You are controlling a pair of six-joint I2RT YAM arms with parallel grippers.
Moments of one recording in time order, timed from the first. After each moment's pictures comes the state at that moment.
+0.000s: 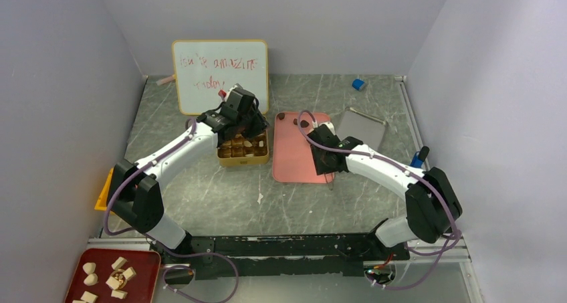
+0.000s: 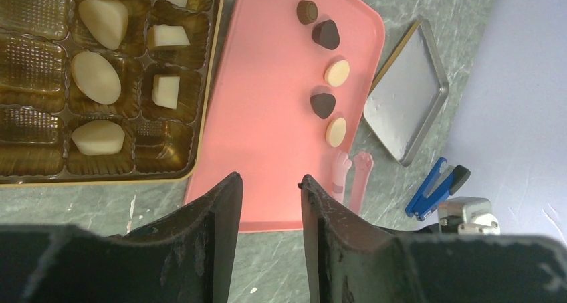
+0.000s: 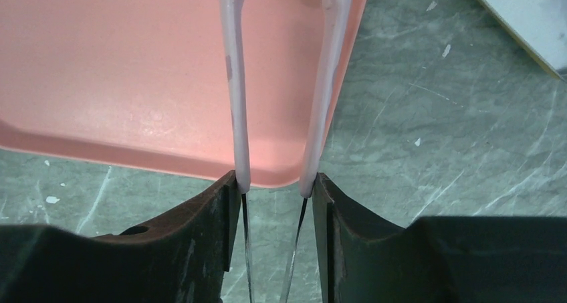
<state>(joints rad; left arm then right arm) -0.59 1.55 1.28 -0.47 -0.08 -1.07 0.66 1.43 0.93 -0.64 0.31 0.38</state>
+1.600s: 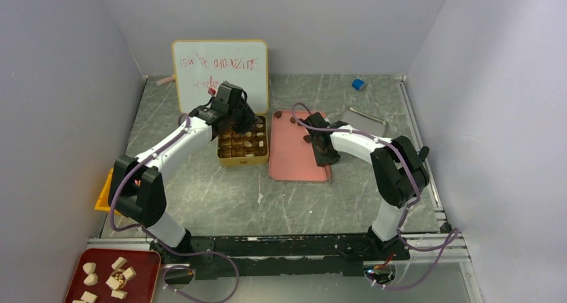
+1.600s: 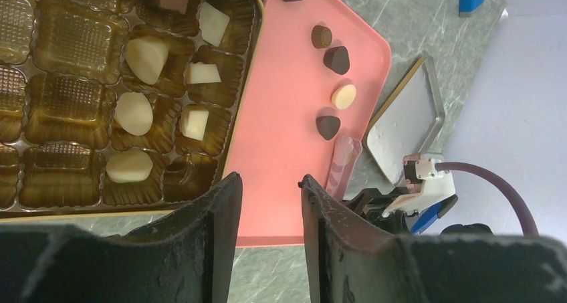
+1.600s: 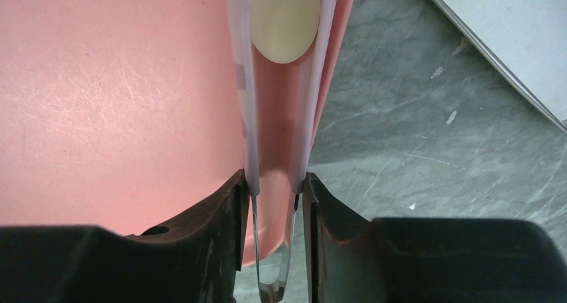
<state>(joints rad) -0.47 1.58 1.28 -0.45 -0.01 -1.07 0.54 1.78 1.11 -0.65 0.27 0.32</state>
